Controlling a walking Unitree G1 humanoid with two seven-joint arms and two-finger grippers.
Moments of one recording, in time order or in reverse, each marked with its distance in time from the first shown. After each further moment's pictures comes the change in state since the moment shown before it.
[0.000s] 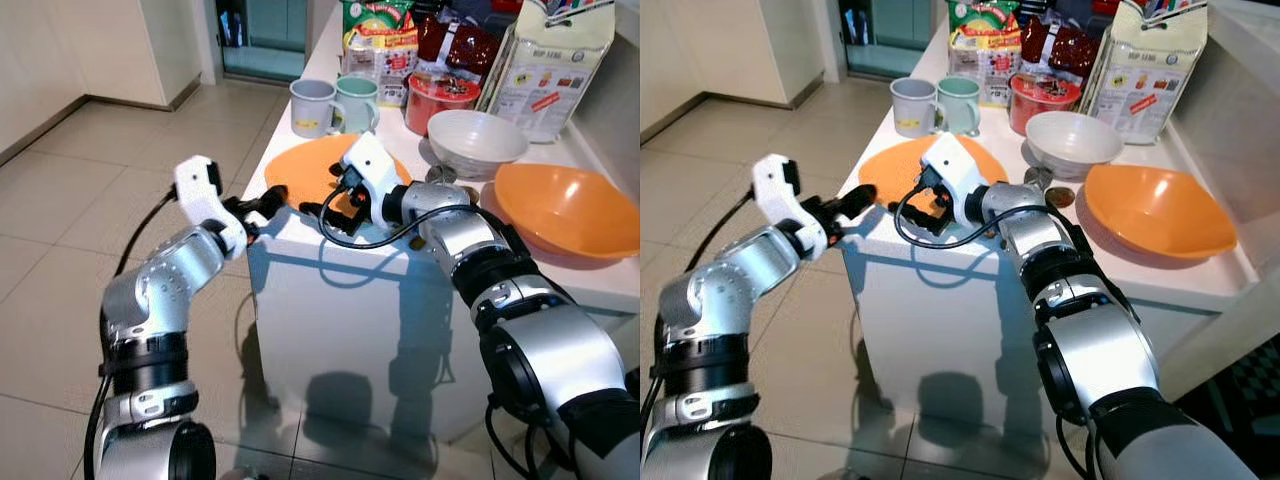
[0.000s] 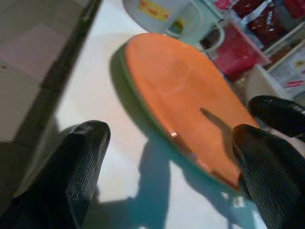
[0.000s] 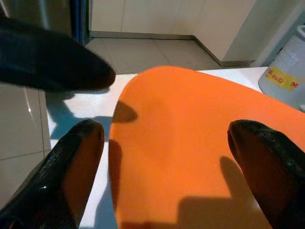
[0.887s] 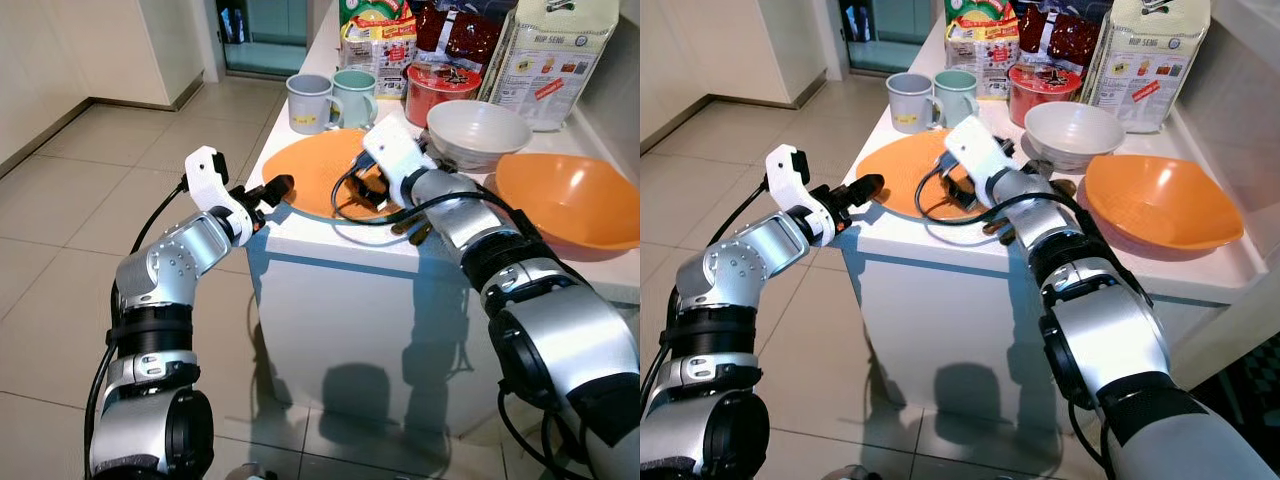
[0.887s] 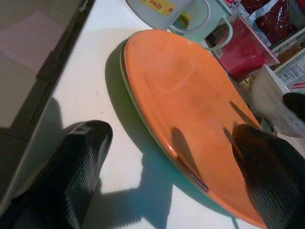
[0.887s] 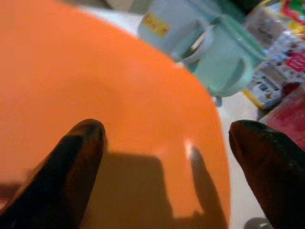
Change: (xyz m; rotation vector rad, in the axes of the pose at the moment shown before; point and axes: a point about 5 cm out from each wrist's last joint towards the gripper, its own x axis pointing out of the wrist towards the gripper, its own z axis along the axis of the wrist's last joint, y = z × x) left arm 0.020 0.006 0.006 -0.039 0.022 0.003; right arm -0.009 -0.029 -0.006 -0.237 0.223 -0.436
